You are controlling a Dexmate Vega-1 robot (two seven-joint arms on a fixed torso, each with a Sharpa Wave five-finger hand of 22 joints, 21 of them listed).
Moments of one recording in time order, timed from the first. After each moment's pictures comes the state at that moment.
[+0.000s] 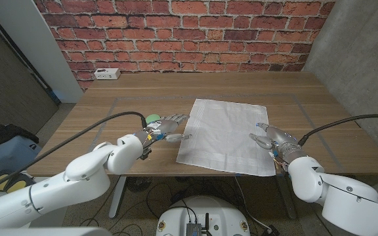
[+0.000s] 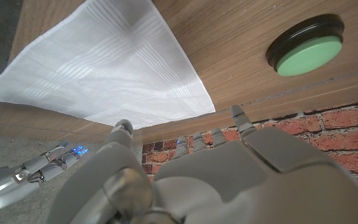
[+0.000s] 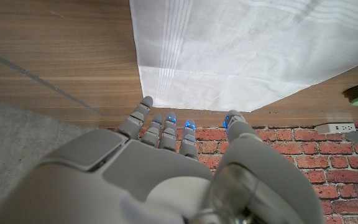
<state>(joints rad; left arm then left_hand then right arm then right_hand) 1.15 1.12 0.54 -2.41 0.52 0.51 -0.11 0.29 0.07 0.40 -0.07 0.19 -0.12 -0.08 0.20 0.17 -0.17 -0.01 0.21 0.19 -0.17 0.09 0.19 0.17 -0.18 0.19 0.57 0.18 -1.37 -1.16 -0.47 -2.62 -0.01 -1.07 -0.48 0.38 0.18 0.41 -0.05 0.18 0.13 -0.06 0.20 0.18 0.12 0.05 0.21 0.19 0.03 -0.01 0.22 0.20 0.19 0.03 0.21 0.17</state>
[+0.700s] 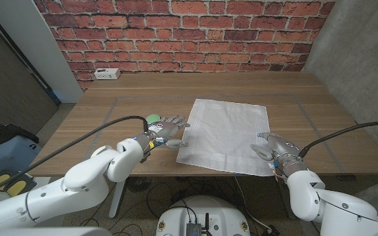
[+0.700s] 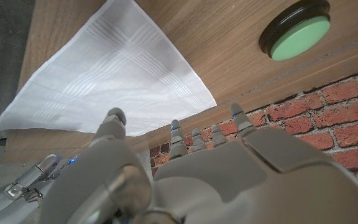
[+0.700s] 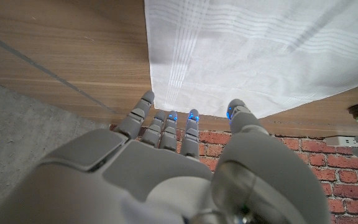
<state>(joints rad) 1.19 1.13 0.57 -2.44 0.73 0.52 -0.14 0.42 0.01 0.40 -0.17 0.21 0.15 -0.06 0.25 0.17 -0.10 -0.04 0.23 0.19 -0.14 0.08 0.19 0.17 -0.13 0.17 0.55 0.18 -1.35 -1.13 -0.64 -2.68 -0.09 -1.23 -0.58 0.50 0.12 0.44 -0.16 0.18 0.28 -0.03 0.22 0.18 0.17 0.02 0.21 0.19 0.10 -0.03 0.22 0.18 0.26 0.05 0.22 0.17</state>
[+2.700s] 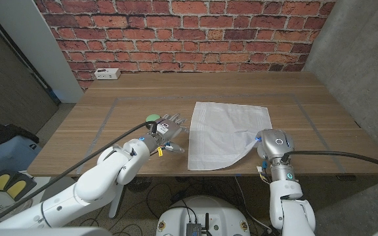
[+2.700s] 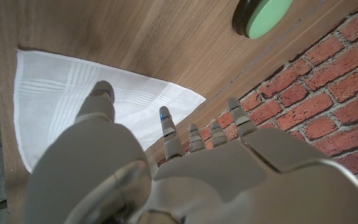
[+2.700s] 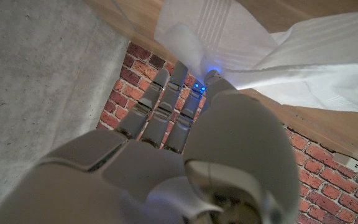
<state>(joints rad) 1.24 0.96 0.50 -2.38 1.16 0.38 -0.36 0.68 -0.13 0.33 -0.14 0.29 0.39 -0.11 0.24 0.18 -0.02 -0.06 0.22 0.19 -0.10 0.09 0.19 0.17 -0.02 0.15 0.48 0.18 -1.56 -0.60 -0.53 -2.25 -1.45 -0.90 -0.14 1.13 0.18 0.28 -0.04 0.19 1.00 -0.11 0.34 0.19 0.81 -0.13 0.39 0.29 0.73 -0.08 0.58 0.55 0.55 -0.05 0.35 0.21</state>
